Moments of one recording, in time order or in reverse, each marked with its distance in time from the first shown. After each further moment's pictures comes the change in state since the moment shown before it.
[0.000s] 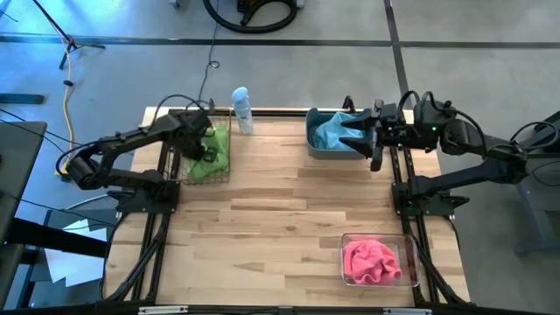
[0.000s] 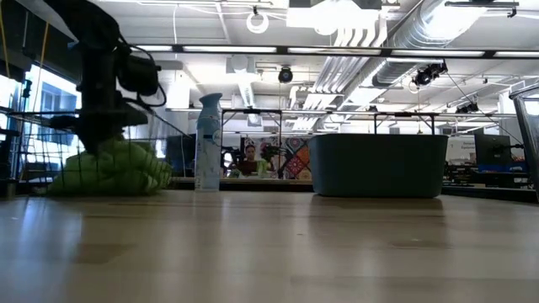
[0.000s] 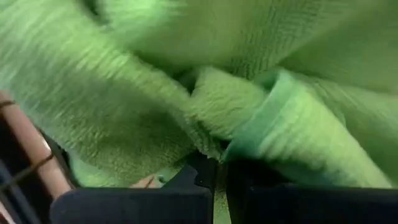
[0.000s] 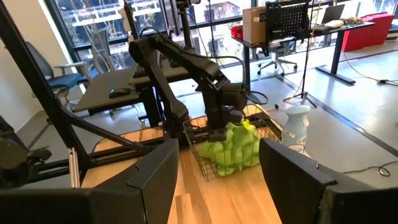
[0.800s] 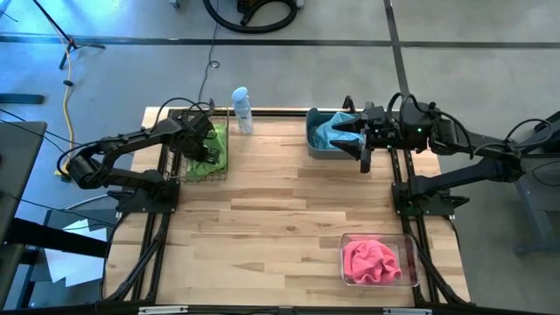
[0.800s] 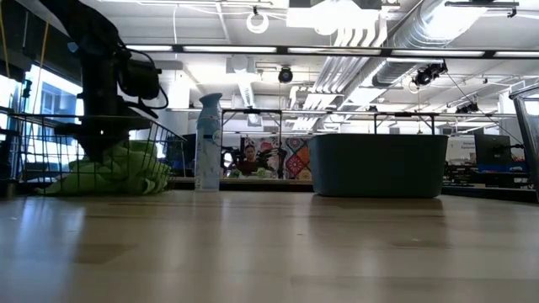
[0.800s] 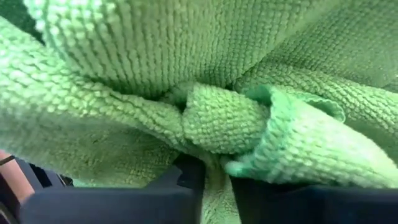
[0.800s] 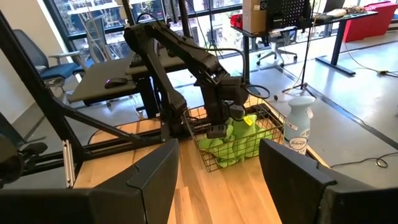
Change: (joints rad) left arm -0.020 0.002 -0.049 0.092 -0.019 0.021; right arm 0.000 0.063 -0.001 0.016 0.000 -0.001
